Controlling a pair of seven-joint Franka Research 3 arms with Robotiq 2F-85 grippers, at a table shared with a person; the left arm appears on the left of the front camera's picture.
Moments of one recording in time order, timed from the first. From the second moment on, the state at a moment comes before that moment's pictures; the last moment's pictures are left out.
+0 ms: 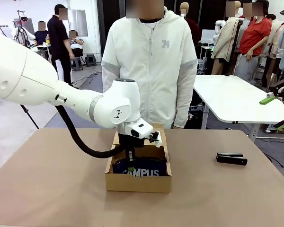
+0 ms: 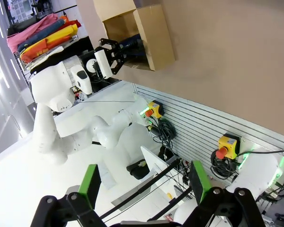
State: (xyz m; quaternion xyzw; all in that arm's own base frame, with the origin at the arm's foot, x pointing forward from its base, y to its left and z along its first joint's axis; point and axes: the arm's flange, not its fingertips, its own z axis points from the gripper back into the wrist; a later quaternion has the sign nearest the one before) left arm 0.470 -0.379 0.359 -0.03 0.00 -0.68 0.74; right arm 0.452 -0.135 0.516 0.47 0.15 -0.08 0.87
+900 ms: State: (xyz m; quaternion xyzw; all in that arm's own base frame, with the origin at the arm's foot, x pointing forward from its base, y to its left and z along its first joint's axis) left arm 0.476 -0.374 0.380 -0.04 -0.01 -0.66 0.75; right arm 0.452 -0.135 0.516 0.47 0.15 -0.08 0.87
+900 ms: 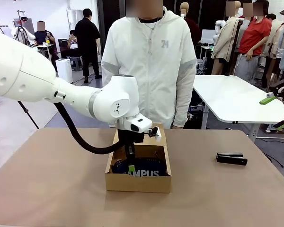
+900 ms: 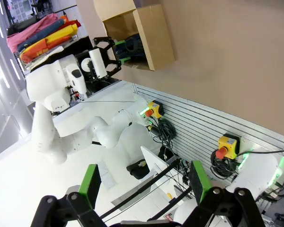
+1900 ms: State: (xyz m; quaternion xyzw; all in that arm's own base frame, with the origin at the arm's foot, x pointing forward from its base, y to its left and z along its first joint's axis) left arm 0.414 -0.068 0.533 -0.39 -0.08 -0.43 0.81; right arm 0.452 -0.135 0.516 0.47 0.15 -0.08 0.87
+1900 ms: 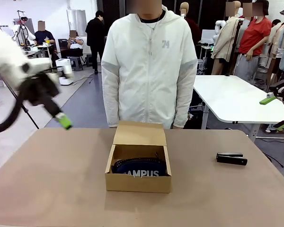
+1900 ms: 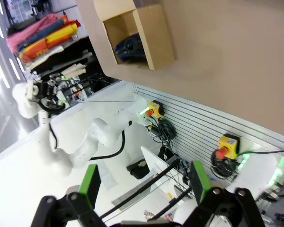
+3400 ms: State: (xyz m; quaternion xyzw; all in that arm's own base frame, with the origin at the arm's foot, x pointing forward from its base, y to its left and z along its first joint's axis) left arm 0.398 0.046 0.487 -0.46 -0.03 -0.18 0.87; right arm 0.452 -0.135 0.516 0.47 0.15 -0.08 0.87
